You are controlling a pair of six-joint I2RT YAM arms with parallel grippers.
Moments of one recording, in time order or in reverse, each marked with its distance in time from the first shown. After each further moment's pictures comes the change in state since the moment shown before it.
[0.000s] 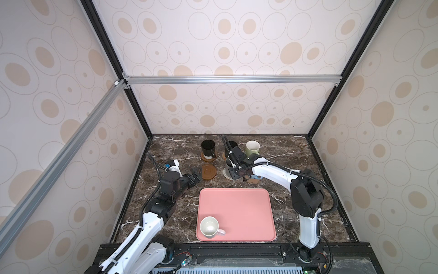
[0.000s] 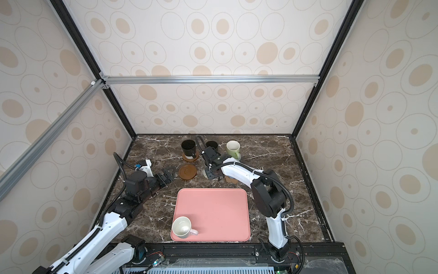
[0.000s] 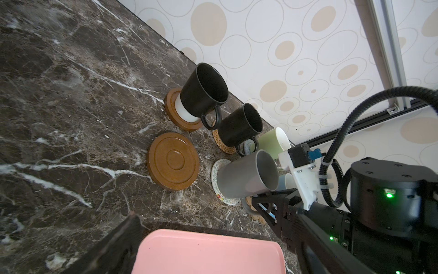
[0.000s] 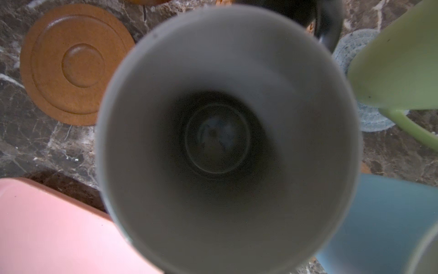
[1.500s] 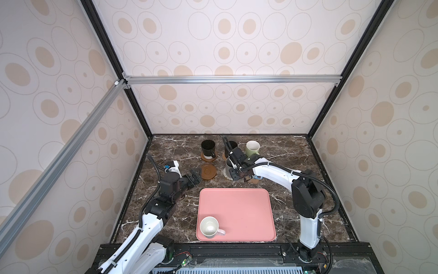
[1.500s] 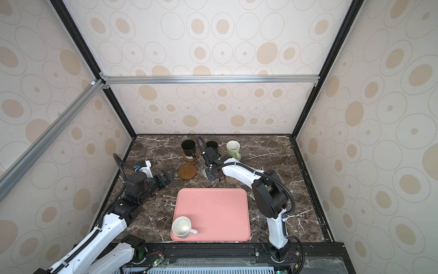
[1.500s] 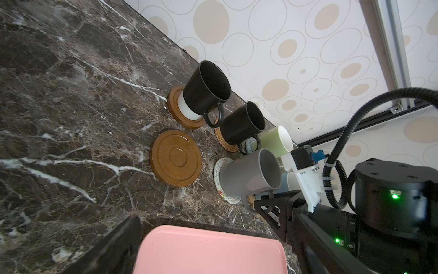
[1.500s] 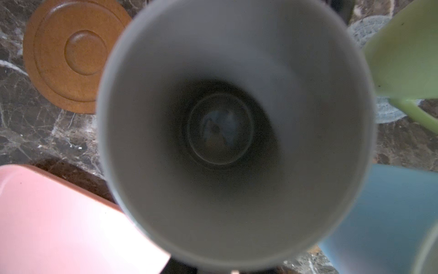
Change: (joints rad) left arm 0.000 -0.018 -0.008 -0.017 -0.003 -0.002; right arm -0.001 -0.016 -0.009 -0.018 -0.018 0.000
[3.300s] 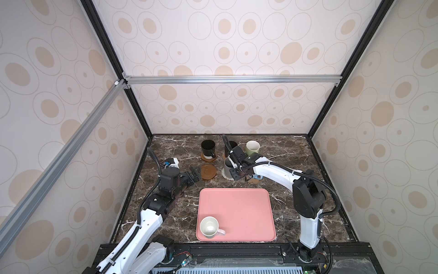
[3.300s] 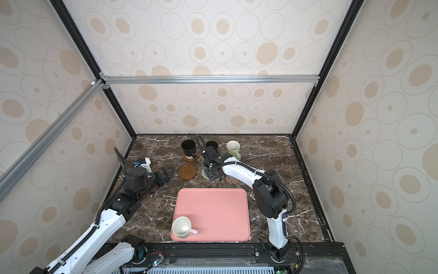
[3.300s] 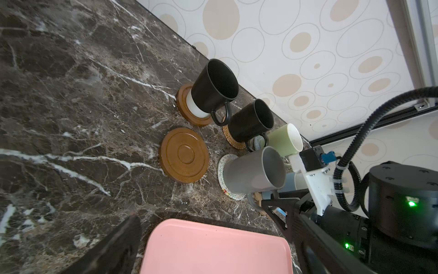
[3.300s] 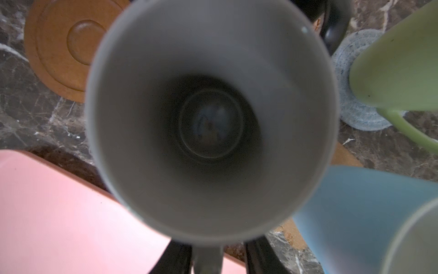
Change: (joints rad) left arm 0.000 0.056 0.151 -0.179 -0.024 0.038; right arm -0.001 -0.016 0.019 -0.042 0.001 -0.065
